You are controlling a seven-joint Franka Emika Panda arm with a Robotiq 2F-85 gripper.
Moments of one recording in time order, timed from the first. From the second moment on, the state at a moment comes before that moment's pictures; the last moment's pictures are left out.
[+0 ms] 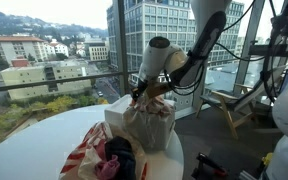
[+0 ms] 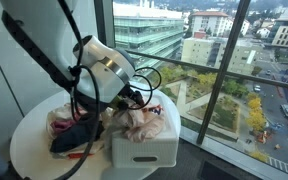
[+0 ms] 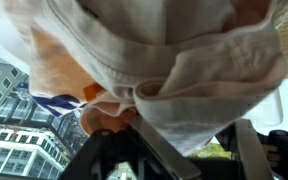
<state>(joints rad) -0.45 0.12 0.15 -2.38 -1.44 3.05 1.32</state>
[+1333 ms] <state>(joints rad) -0.38 -0.33 0.19 -2.41 -1.77 3.09 1.59</state>
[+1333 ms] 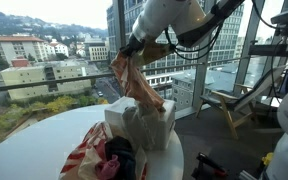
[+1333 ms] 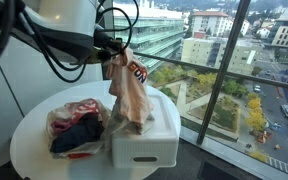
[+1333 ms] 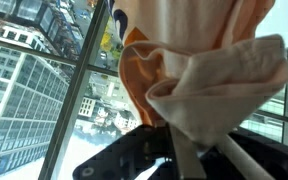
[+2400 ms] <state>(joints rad) 0.09 -0.59 -0.07 -2.75 -1.21 3.37 0.93</state>
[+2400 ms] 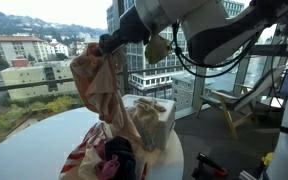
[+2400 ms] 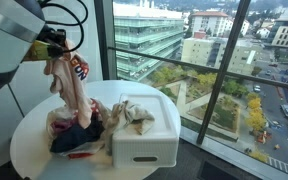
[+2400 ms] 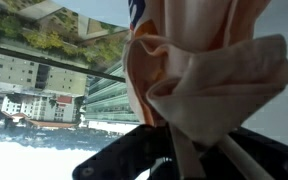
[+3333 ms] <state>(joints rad) 0.14 -0.15 -0.20 -2.73 -1.25 3.70 0.91</state>
